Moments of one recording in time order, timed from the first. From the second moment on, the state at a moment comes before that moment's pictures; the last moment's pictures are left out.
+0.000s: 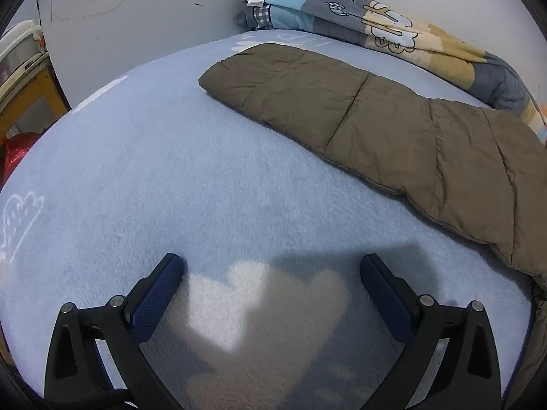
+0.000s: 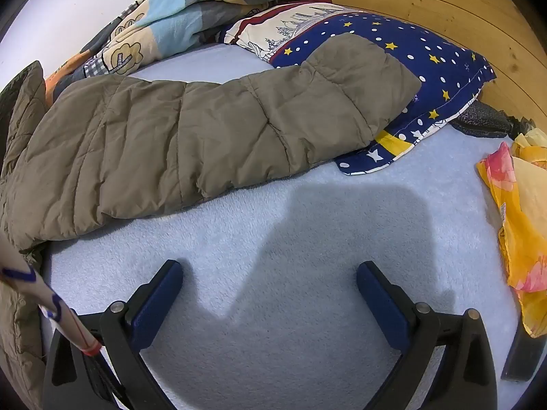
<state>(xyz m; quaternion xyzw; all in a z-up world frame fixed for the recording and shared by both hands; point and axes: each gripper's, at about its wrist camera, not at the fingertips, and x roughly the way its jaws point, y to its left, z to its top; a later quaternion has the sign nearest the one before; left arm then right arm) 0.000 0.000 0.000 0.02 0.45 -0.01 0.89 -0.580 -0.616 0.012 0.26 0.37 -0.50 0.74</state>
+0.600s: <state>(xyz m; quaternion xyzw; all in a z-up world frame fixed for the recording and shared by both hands) 0.000 -0.001 0.001 0.02 0.45 -0.01 0.89 -0.578 -0.617 0.012 0.26 0.37 -0.50 0.74</state>
